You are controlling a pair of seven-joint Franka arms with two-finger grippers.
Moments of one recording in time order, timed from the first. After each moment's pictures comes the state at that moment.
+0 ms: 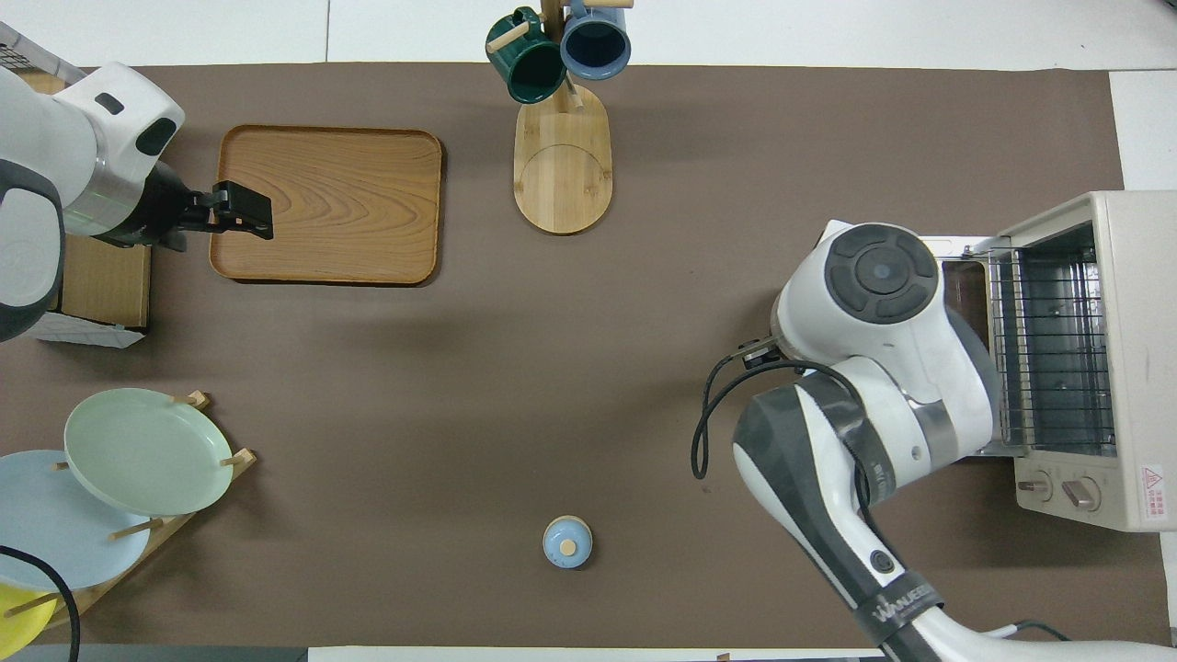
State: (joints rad) left arm -0.01 0.17 -0.13 -1.65 -0.03 1.85 -0.18; right arm 0.49 0.08 -0.05 -2.01 -0.13 2.00 0.18
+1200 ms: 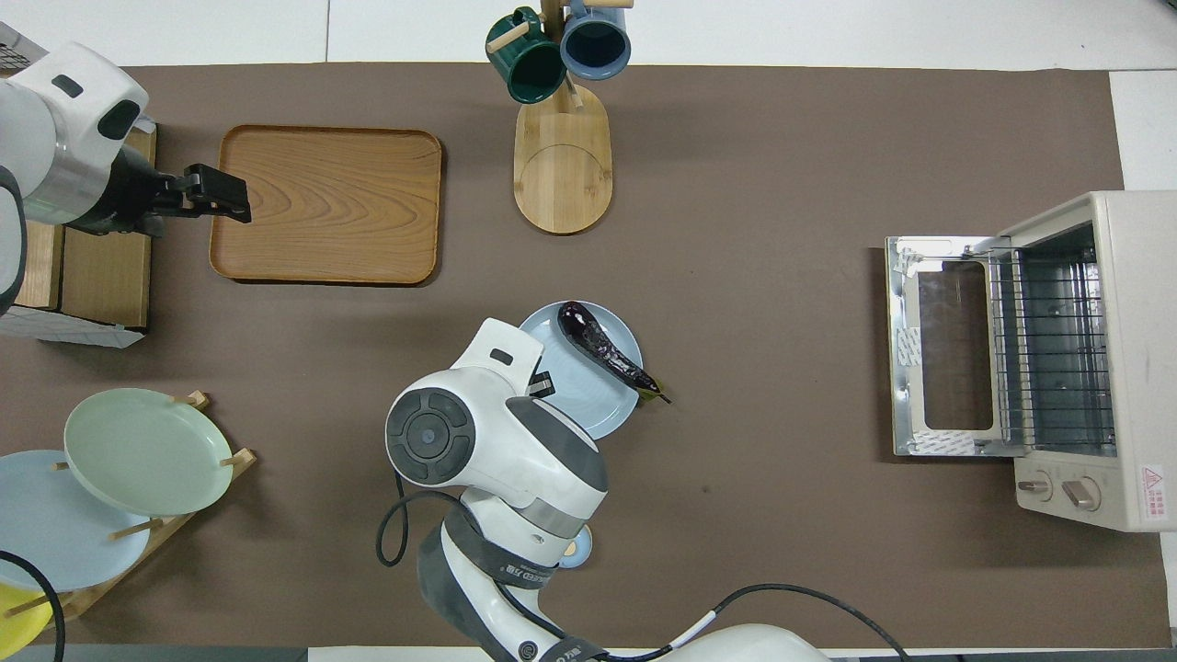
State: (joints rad) left arm 0.01 0.17 -0.13 -1.62 -0.03 1.86 -0.18; right arm 0.87 0.48 -0.04 -1.65 -0.12 2.18 0.60
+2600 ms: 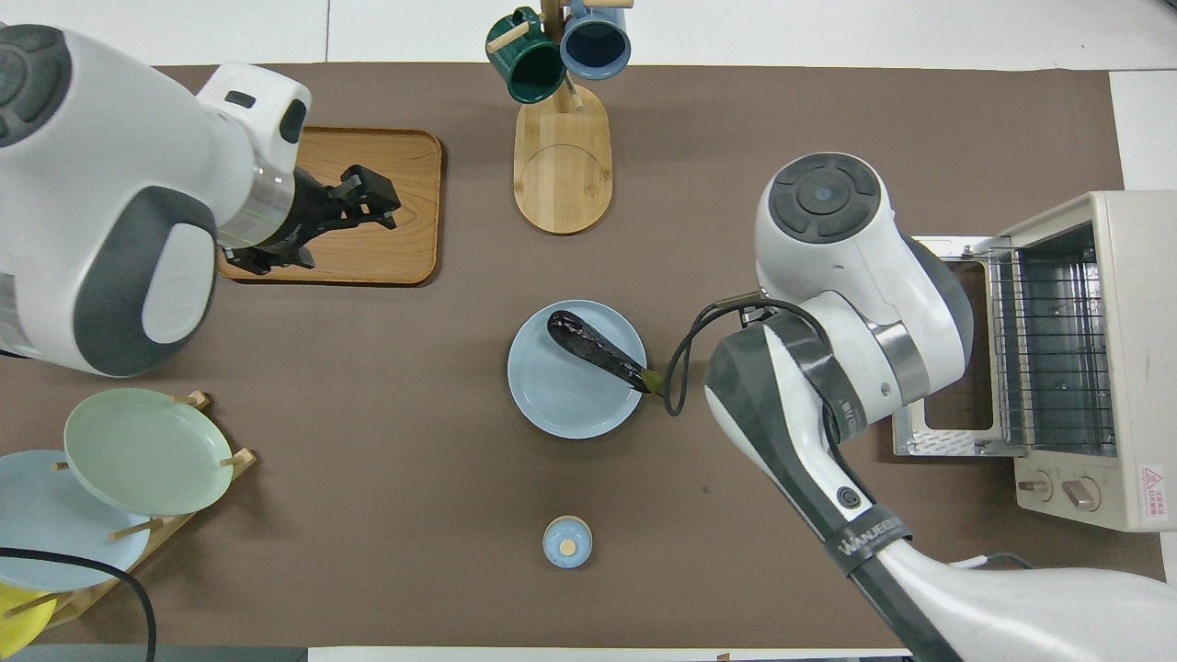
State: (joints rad) left arm -0.26 0.17 -0.16 -1.65 -0.07 1.92 -0.82; right arm 0.37 0.21 -0.06 -1.91 -0.18 1.93 0.30
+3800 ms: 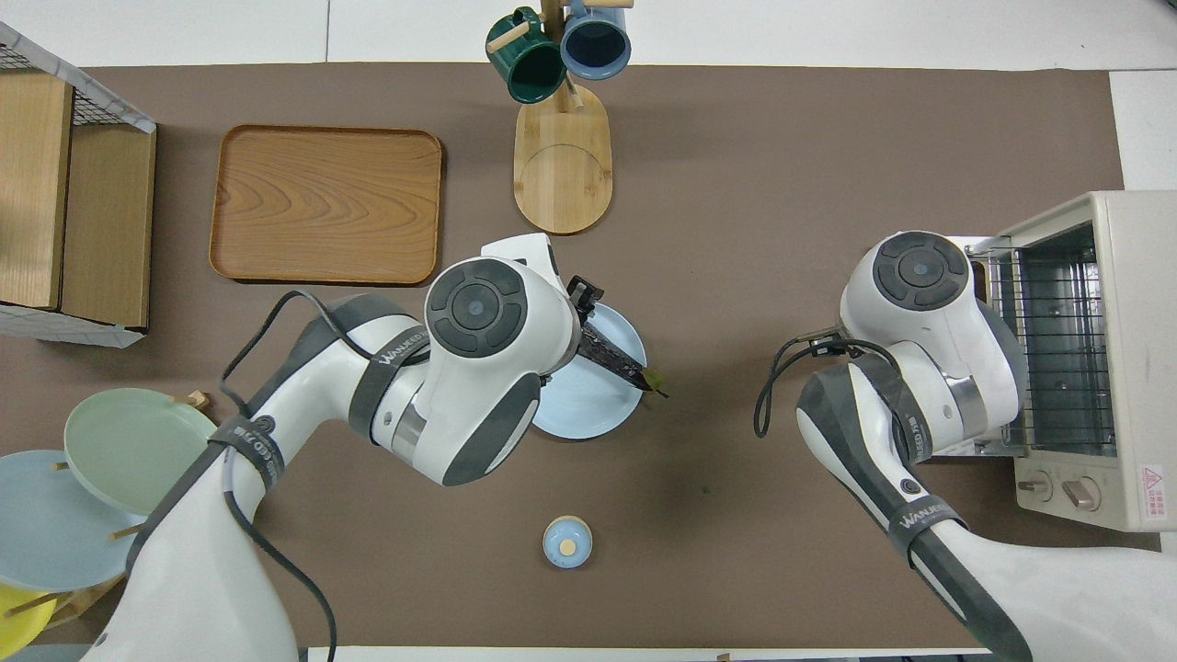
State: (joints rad) left arm -0.59 0.40 -0.15 -1.87 -0.07 2.38 -1.69; right arm 0.21 0.19 -0.06 -2.17 -0.30 2.22 0.18
